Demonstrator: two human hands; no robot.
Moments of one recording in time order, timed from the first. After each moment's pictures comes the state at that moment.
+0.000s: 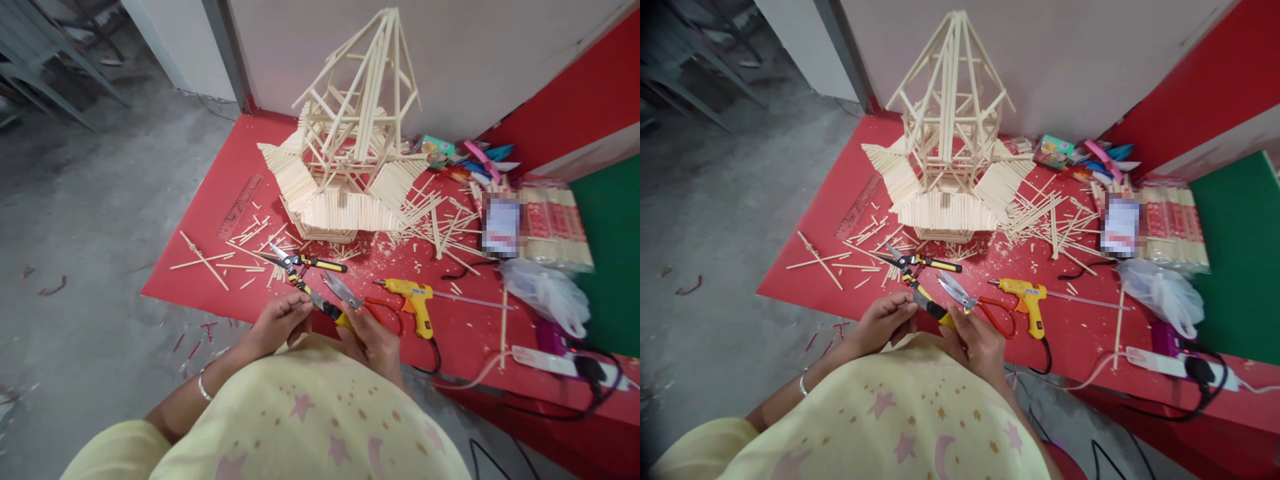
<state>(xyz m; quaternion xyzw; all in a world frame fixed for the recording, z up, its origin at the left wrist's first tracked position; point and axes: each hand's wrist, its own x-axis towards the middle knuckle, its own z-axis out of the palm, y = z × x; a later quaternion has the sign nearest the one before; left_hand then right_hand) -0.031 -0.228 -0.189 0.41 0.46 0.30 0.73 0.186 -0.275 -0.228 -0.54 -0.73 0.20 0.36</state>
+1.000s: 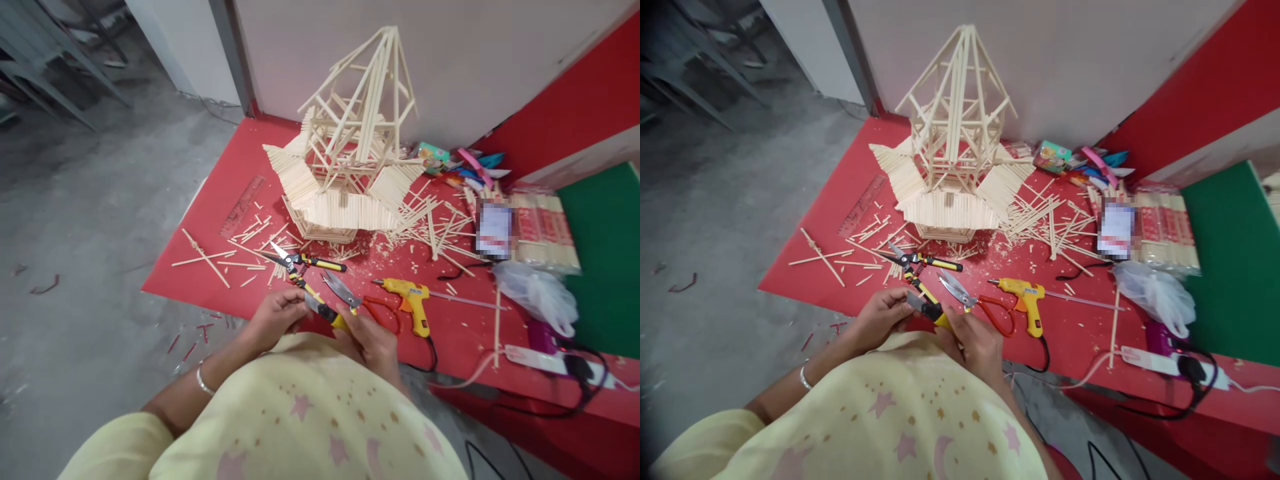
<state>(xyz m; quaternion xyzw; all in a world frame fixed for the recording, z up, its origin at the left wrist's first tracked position) -0.037 -0.231 -0.203 0.36 0.46 0.35 0.73 0.180 -0.276 -0.212 -0.52 -0.74 0.22 0.37</state>
